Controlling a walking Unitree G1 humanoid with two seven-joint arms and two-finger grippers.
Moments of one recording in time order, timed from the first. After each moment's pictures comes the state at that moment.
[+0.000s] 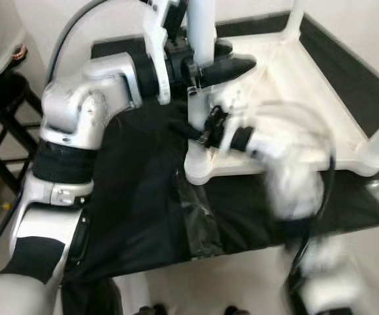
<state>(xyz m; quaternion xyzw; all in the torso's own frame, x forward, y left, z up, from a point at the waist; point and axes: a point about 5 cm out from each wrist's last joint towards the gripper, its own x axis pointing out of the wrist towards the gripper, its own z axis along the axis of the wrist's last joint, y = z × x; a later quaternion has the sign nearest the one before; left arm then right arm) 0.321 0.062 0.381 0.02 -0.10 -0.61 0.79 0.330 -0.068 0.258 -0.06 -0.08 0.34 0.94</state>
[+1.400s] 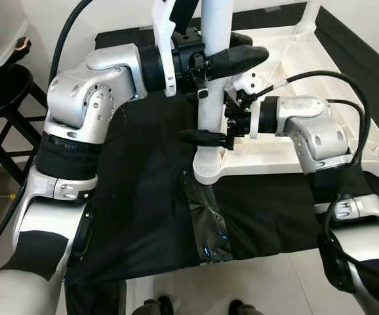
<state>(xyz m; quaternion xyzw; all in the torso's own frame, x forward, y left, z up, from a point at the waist) 0.313 0.059 0.394 0.05 -0.13 -0.63 0.76 0.362 -0.113 0.312 -0.20 -0.05 0.61 0.77</state>
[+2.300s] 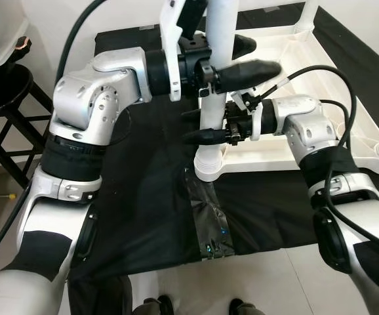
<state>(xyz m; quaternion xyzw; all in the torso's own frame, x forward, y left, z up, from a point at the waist) 0.314 0.054 0.389 0.05 -0.12 -0.64 0.75 0.376 -0.117 0.303 -0.18 -0.04 0.64 0.74</state>
